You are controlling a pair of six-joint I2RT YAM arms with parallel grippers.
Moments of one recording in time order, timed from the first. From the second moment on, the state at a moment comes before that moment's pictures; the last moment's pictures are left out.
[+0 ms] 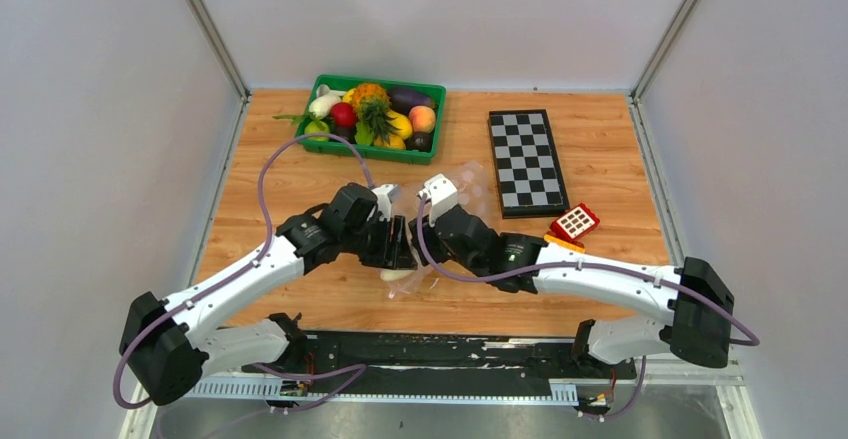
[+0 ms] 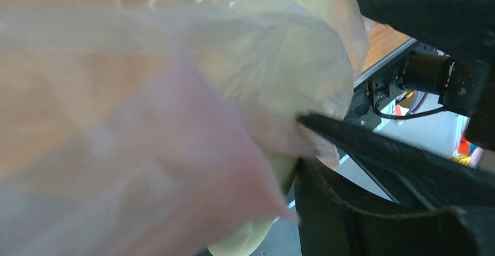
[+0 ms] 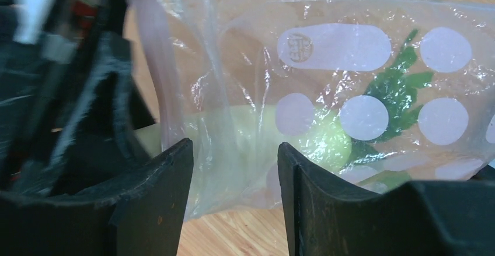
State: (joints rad) left arm -0.74 1.10 0.81 -0.57 0.29 -0.61; right arm 1.15 1.29 0.94 -0.17 0.36 0.32
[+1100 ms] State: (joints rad) left arm -0.75 0.90 1.14 -1.02 -0.17 -0.37; right arm 0.84 1.16 0.80 -0.33 0.60 0.45
